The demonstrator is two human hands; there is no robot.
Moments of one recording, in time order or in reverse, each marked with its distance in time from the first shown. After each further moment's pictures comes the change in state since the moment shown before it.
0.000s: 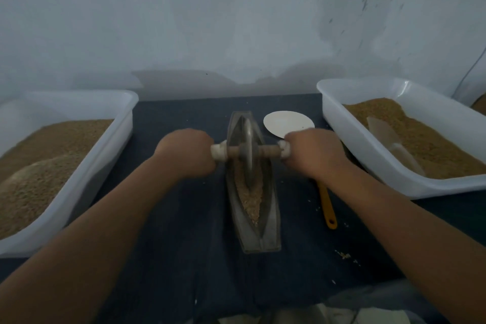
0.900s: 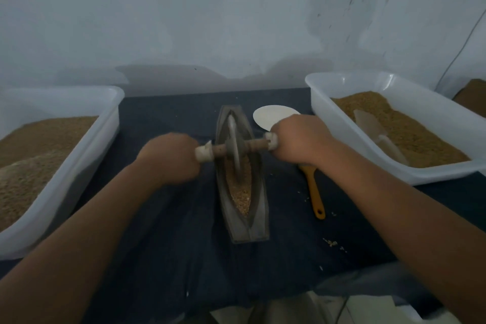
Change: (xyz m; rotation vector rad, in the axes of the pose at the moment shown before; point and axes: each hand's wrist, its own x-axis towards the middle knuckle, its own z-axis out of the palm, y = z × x) left_hand -0.009 -0.012 0.019 -0.086 -0.027 -0.013; right_hand 0.005 0.000 -0.030 0.090 -0.191 -0.104
